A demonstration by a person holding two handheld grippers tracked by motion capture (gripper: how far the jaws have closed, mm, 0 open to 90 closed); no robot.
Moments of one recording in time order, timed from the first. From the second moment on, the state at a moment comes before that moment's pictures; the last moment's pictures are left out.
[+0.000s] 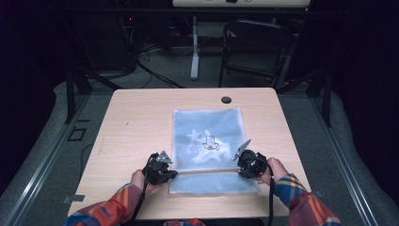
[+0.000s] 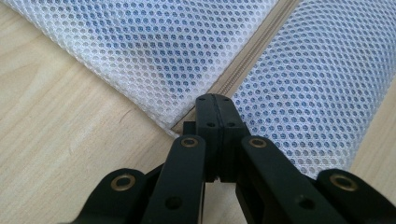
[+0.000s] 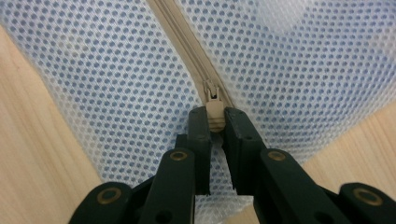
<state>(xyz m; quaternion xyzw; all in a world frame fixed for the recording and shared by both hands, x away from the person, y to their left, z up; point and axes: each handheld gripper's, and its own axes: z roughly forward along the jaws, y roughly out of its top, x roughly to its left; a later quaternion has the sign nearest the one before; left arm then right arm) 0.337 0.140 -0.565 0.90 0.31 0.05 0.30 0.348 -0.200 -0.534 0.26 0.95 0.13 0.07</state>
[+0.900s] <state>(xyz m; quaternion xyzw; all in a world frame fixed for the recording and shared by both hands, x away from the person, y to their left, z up) 0.336 0.139 -0.565 0.90 0.31 0.05 0.30 0.345 -0.228 -0.536 0.30 0.94 0.11 0.08</state>
